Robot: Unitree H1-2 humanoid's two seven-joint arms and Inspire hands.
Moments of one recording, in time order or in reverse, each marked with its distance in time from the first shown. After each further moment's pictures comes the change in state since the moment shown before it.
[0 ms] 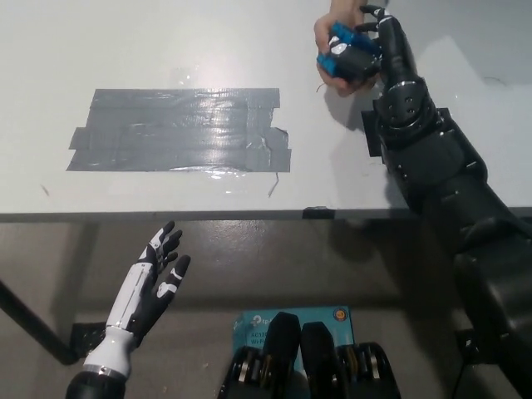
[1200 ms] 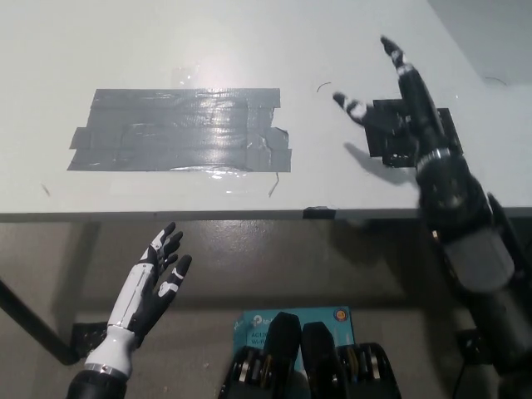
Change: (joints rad) left_arm -0.006 -0.001 0.000 0.015 0.004 0.020 0.000; right_arm 0.490 -0.085 0.043 -0.783 -0.031 0.098 0.168
